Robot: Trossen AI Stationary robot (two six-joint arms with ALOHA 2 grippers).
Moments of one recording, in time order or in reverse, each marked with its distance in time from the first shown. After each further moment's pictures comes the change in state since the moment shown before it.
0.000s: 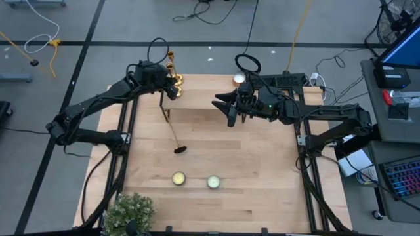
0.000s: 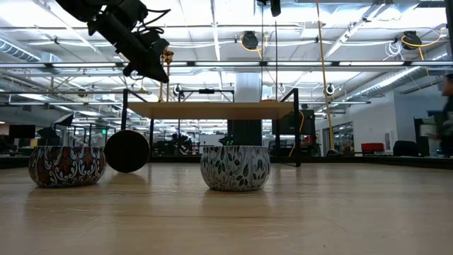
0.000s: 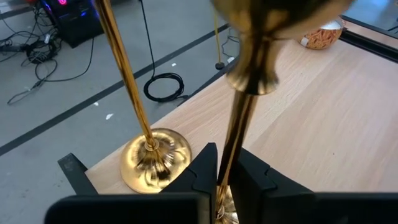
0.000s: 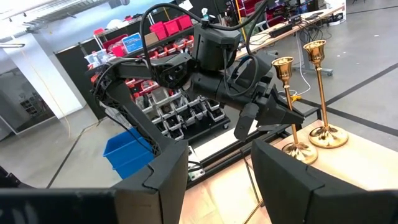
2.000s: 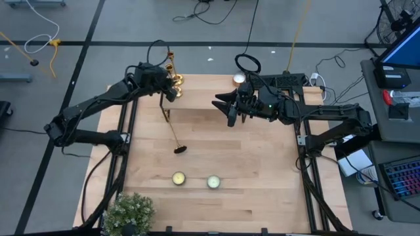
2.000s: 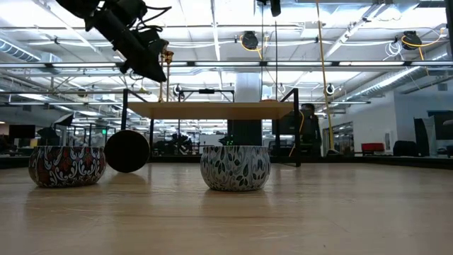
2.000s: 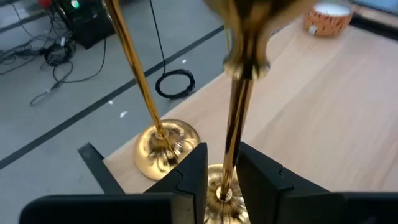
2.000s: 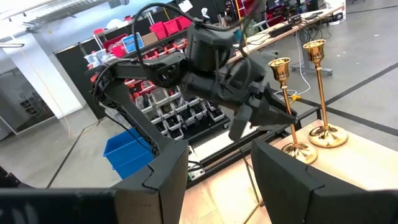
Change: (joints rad) left arm -0.026 -0.036 0.000 -0.053 -0.072 0.031; right arm 0.000 0.000 -0.003 0.000 0.003 0.001
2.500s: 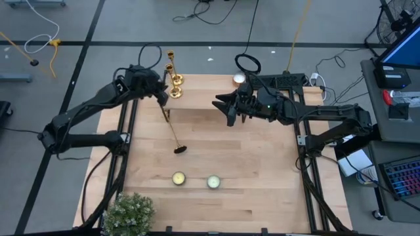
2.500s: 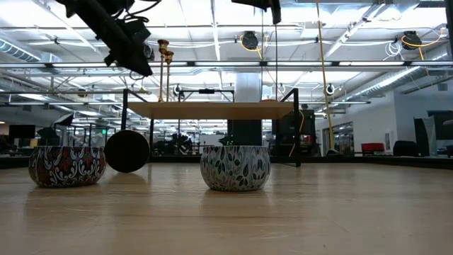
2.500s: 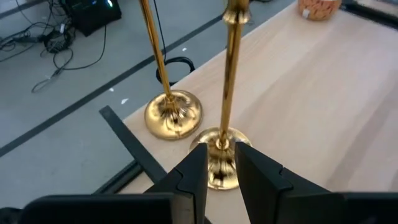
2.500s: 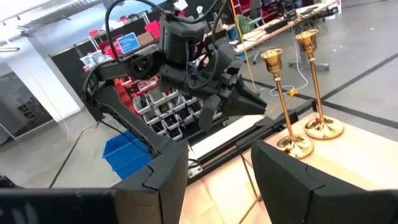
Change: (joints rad) left arm -0.008 -0.138 0.000 -0.188 -0.001 -0.018; right arm -0.013 0.000 -0.036 0.028 -0.002 0.027
